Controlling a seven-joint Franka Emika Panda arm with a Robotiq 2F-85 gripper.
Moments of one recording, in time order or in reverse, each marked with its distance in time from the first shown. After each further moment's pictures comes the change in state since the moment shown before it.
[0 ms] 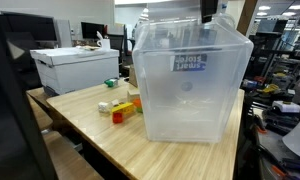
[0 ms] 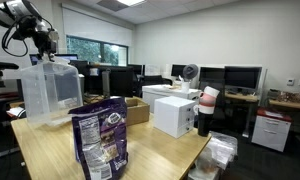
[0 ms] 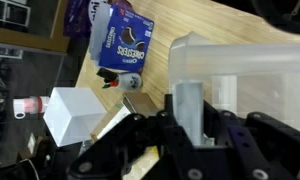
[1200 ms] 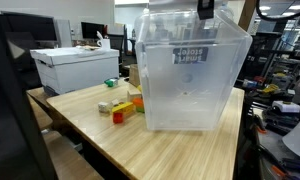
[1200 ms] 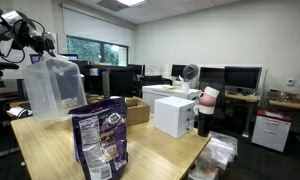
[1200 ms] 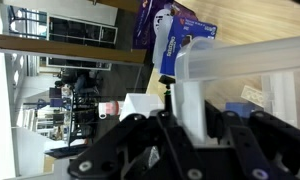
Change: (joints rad) arm 0.128 0.142 -0.001 0.061 -0.271 -0.240 0.159
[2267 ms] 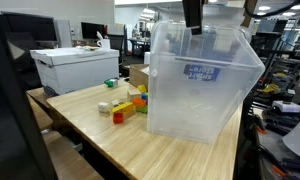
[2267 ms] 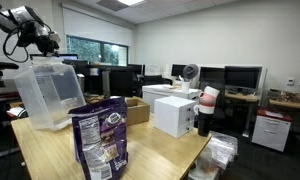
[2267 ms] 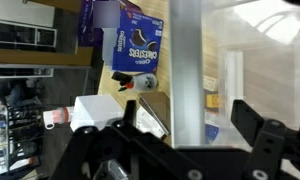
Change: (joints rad) arm -0.064 -0.041 -0.035 0.023 0.203 0.185 0.011
